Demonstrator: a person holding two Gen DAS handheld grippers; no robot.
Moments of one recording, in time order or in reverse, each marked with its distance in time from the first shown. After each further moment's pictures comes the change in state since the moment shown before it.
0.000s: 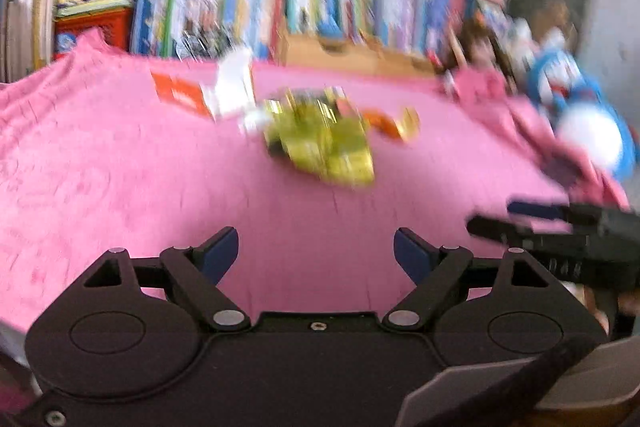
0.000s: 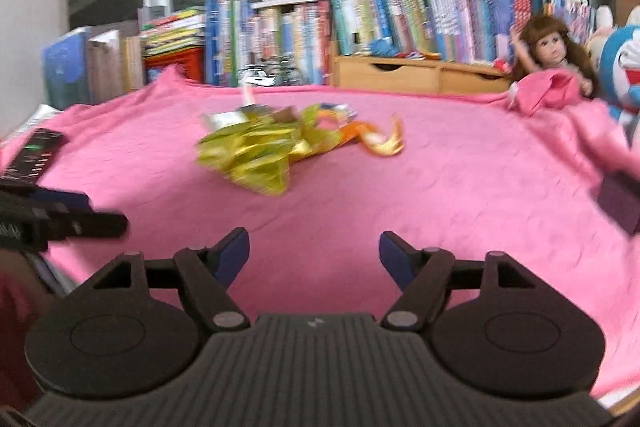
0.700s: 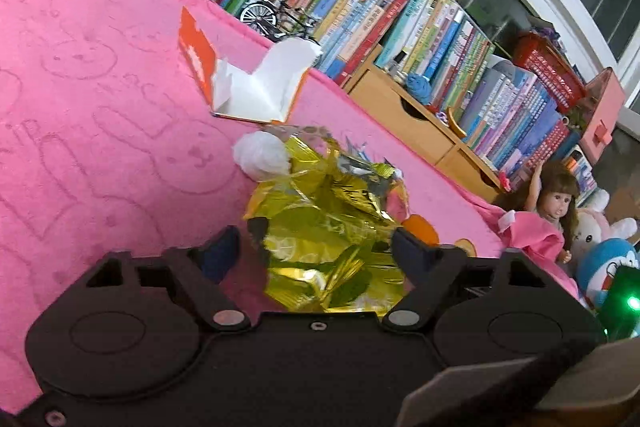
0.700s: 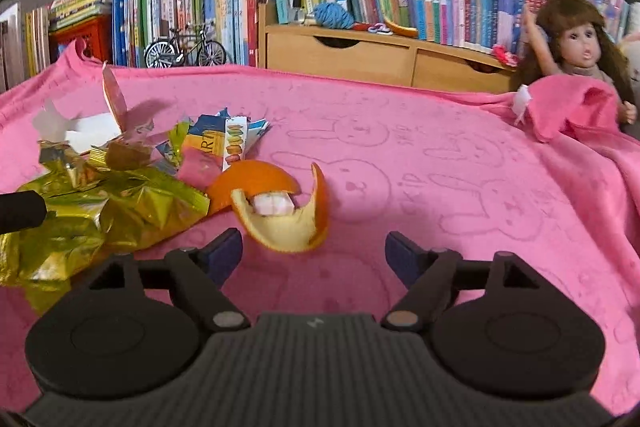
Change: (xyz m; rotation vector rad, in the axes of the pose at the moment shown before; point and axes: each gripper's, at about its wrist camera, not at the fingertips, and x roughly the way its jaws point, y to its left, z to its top) left arm 0.157 0.024 0.039 -0.518 -0.058 0.033; right arm 0.184 -0.051 0.071 -0.029 0.125 -0.082
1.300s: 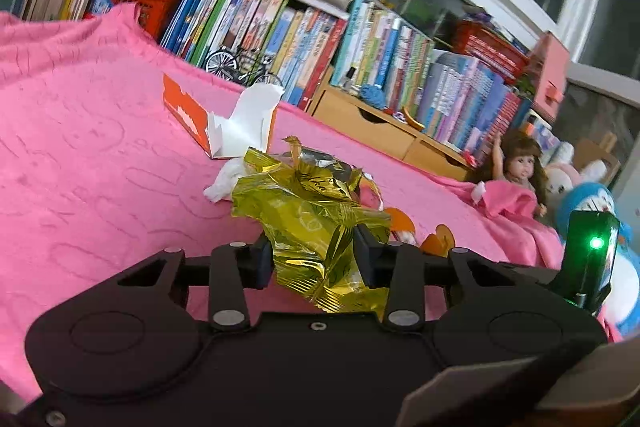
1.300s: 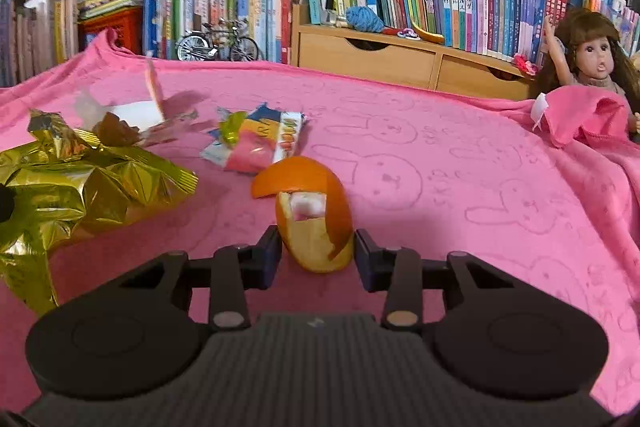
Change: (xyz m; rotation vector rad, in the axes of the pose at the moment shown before) left arm -0.090 0.002 -0.006 0.230 -0.073 -0.066; right arm -0.041 0.024 -0.022 -0.031 -0.023 0.059
